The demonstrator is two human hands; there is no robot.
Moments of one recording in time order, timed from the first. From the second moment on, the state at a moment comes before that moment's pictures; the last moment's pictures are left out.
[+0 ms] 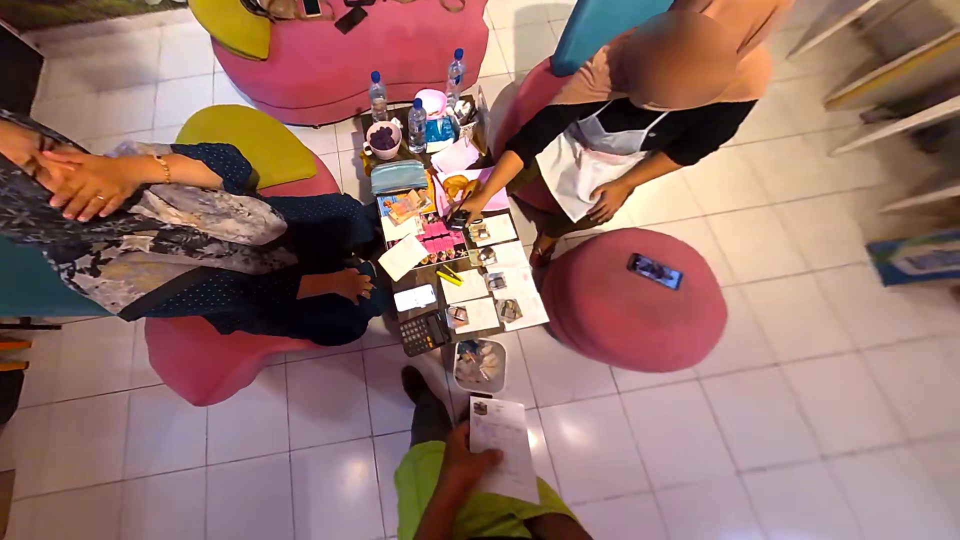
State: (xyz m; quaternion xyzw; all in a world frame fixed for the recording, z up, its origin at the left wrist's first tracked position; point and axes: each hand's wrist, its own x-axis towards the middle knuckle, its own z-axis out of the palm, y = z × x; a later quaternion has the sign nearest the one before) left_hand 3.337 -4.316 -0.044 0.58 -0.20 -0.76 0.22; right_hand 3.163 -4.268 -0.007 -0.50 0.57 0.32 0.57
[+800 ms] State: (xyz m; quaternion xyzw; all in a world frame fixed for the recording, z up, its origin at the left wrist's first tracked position) left_hand 3.330 -4.312 -0.042 0.59 -0.22 -0.75 0.20; right_hand 3.159 -4.258 -0.002 -0.53 0.55 0.31 0.56
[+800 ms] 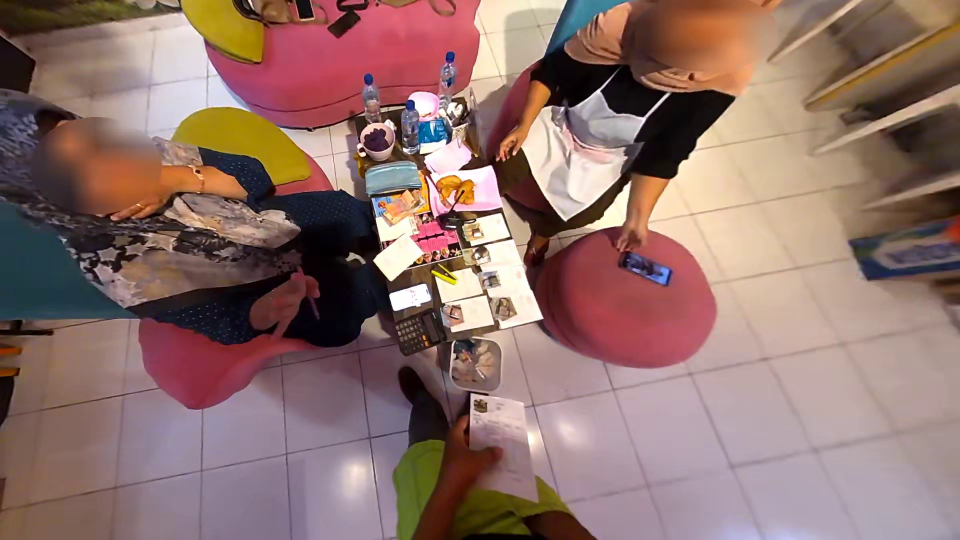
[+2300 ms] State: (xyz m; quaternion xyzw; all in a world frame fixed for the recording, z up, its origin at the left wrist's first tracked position) left_hand 3.327 -4.350 0.018 0.50 -0.26 -0.71 0.43; right_hand 3.139 -4.251 -0.028 -0.51 0.55 0.32 0.58
